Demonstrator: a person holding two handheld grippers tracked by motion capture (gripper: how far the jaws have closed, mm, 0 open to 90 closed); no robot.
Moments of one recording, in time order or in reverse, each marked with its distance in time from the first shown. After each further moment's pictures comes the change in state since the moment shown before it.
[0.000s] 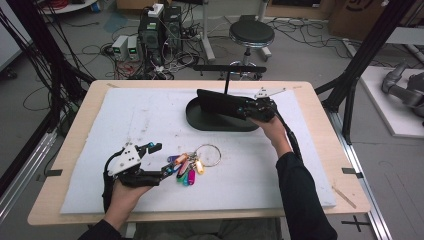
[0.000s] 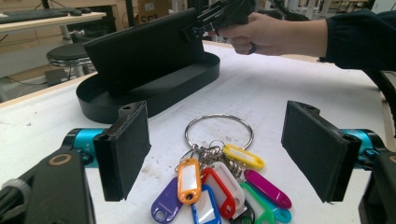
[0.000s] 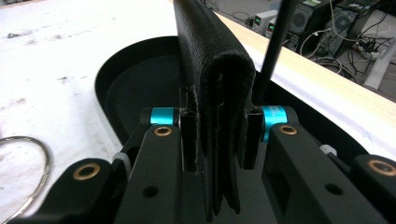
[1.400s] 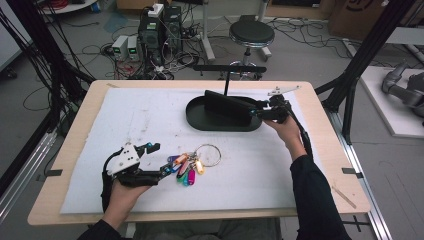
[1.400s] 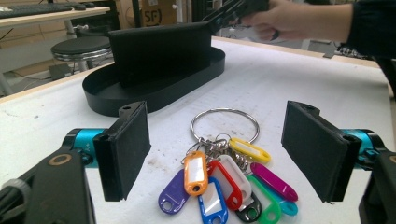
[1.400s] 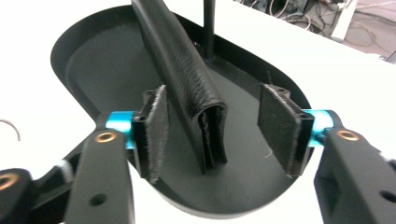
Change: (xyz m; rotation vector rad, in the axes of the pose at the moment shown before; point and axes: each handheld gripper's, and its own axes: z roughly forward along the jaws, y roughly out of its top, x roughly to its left) left arm 0.004 -0.002 0.000 0.020 0.014 -0.009; right arm -0.017 -0.006 -0.039 0.111 -0.116 0.117
